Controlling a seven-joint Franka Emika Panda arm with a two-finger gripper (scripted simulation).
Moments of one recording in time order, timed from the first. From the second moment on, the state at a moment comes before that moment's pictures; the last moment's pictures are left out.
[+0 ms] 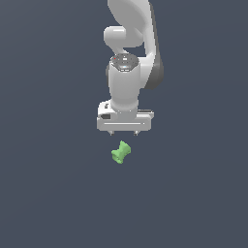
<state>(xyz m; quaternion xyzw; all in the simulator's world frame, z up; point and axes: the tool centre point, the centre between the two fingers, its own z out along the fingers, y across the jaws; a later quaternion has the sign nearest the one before) 0.012 0.000 0.178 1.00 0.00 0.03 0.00</state>
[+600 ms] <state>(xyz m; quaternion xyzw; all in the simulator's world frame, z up) 0.014 -0.024 0.185 1.00 -0.02 0.04 0.01</state>
